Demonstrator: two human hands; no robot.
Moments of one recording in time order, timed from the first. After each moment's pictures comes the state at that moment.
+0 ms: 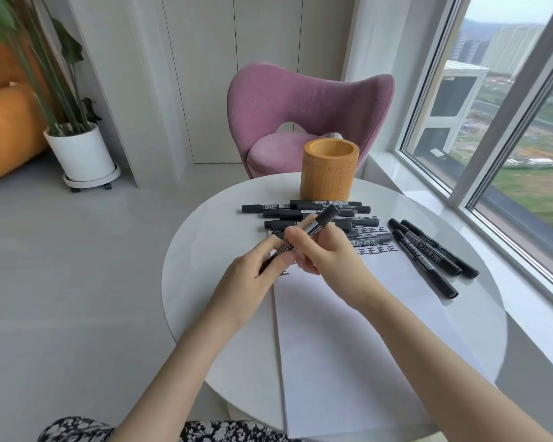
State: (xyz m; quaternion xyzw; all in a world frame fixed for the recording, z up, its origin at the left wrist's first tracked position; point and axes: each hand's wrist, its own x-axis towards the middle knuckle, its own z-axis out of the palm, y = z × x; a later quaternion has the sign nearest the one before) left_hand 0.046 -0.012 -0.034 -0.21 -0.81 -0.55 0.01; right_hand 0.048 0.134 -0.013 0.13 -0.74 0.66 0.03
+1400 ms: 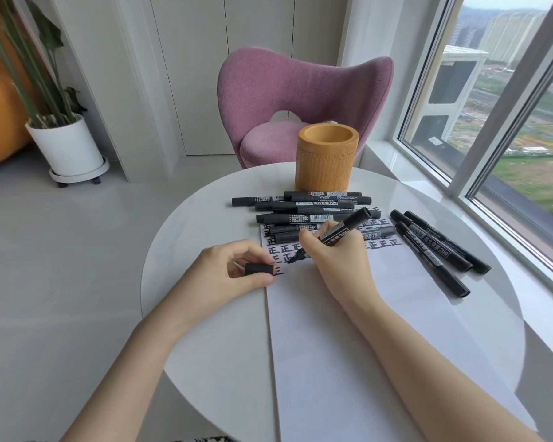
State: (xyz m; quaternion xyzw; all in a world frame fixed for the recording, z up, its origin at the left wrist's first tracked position) left_hand 0.028 -0.038 -0.037 -0.19 -0.83 -0.53 -0.05; right_hand 0.032 0.139 -0.039 -0.05 -0.79 0.58 0.19
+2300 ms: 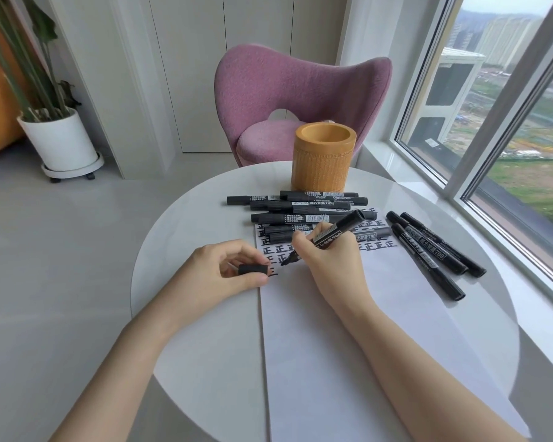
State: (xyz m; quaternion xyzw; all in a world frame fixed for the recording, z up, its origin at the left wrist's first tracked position) left_hand 0.024 -0.039 -0.040 -0.19 -0.82 -0.53 -0.06; right_hand 0.032 0.138 -0.042 -0.04 -0.79 0.58 0.19
